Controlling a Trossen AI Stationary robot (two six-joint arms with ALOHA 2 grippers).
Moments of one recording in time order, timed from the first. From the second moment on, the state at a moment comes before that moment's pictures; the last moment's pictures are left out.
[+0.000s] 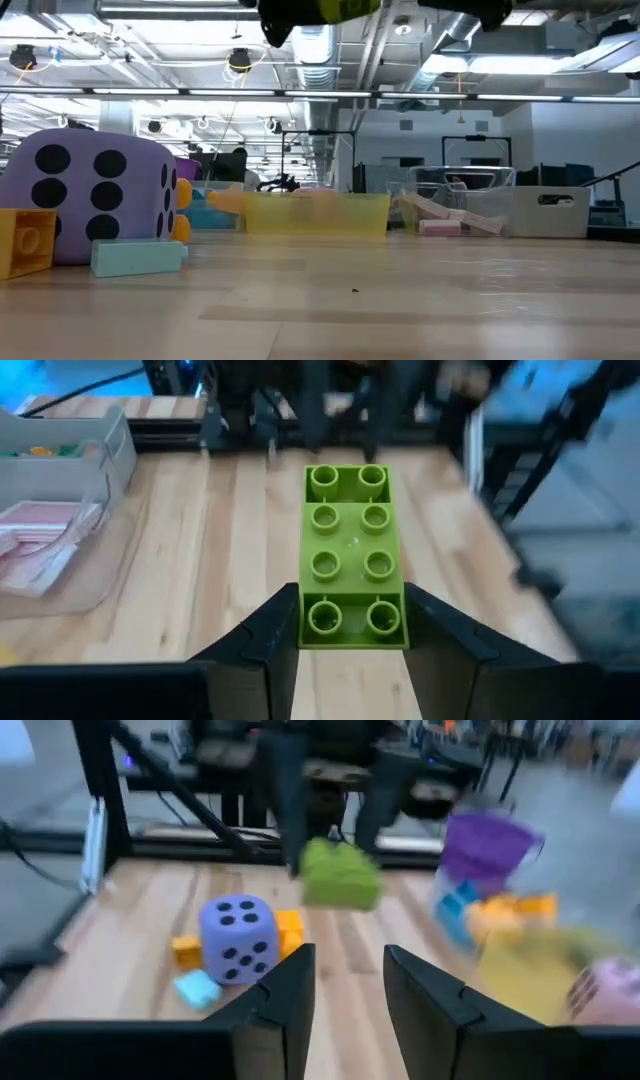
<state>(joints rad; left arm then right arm) -0.20 1.47 1.08 -0.06 -0.07 -0.07 0.56 1.26 0.69 0.29 0.73 0.06</state>
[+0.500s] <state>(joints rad) -0.04 1.48 1.06 0.10 0.21 -0.32 0.45 1.26 0.75 0.29 0.81 -0.45</state>
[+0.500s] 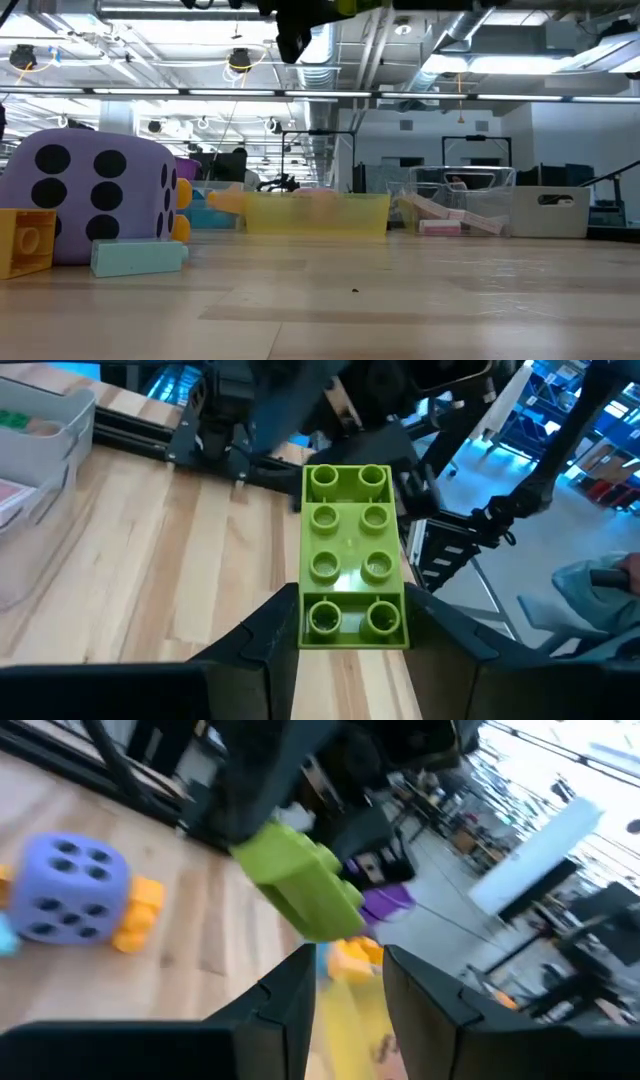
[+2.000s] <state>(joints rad) 0.05 1.55 1.06 0.17 0.25 -0.32 0.36 1.26 0.75 0.27 0.65 -0.58</state>
